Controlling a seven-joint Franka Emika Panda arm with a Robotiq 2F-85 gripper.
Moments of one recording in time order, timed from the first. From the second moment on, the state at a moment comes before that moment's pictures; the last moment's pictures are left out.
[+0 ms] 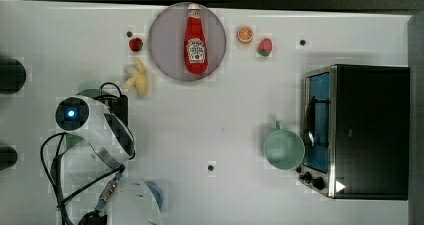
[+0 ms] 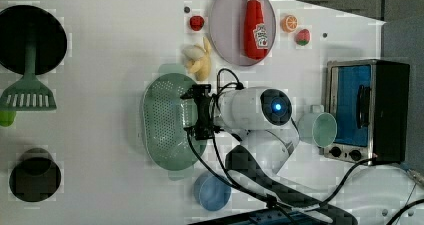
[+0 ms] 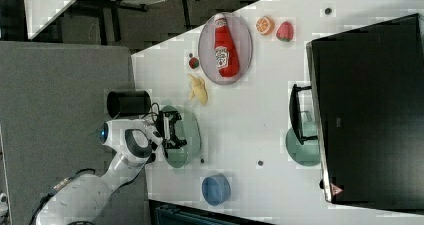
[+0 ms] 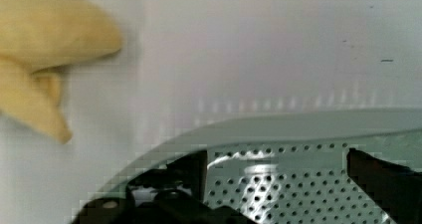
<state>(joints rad) 0.19 0.57 0.36 -2.11 -0.21 1.02 1.43</state>
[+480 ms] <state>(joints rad) 0.17 0.58 0.36 -2.13 -0.25 1.00 1.44</state>
